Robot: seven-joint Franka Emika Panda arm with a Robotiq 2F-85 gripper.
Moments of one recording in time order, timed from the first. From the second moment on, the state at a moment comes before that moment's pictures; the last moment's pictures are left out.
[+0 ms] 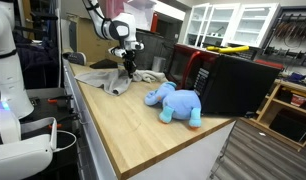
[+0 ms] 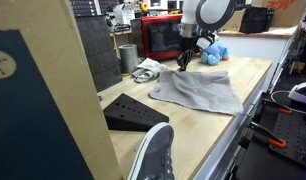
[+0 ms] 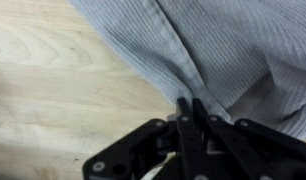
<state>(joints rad) 0.03 0.12 0.05 -2.40 -0.16 2.71 0.11</state>
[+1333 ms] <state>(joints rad) 0.07 0.26 -0.21 -2.24 -0.72 2.90 0.44</state>
